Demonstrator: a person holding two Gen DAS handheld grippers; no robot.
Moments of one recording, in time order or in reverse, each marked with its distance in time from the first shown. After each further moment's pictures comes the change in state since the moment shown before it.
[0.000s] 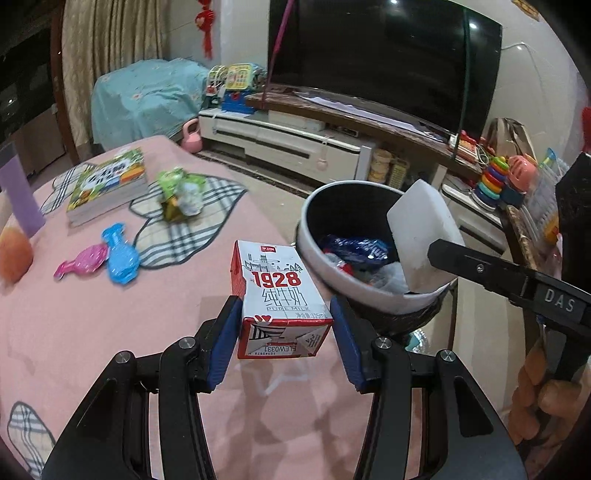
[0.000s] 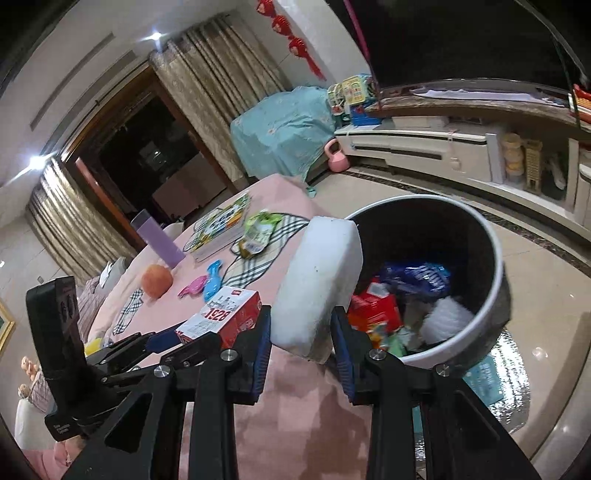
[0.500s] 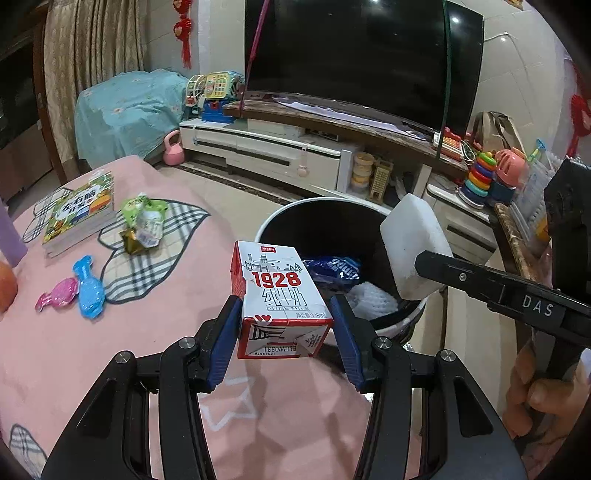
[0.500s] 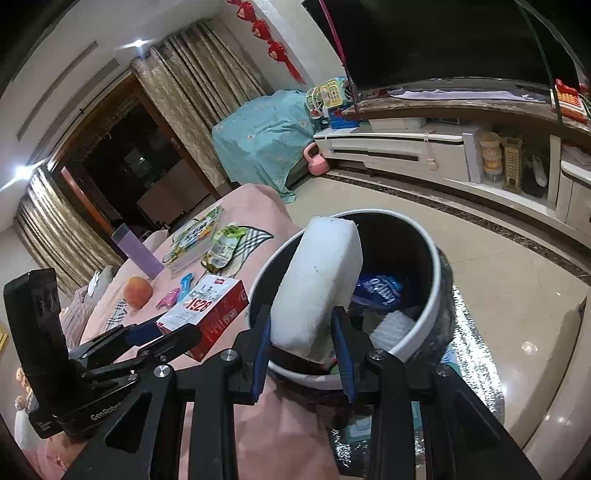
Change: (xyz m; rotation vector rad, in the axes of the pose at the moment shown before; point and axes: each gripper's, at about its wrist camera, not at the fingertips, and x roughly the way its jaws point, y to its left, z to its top) left arm 0.015 -0.043 0.028 0.049 -0.013 -0.032; right arm -0.016 -0.044 0.017 0.028 -0.005 -0.054
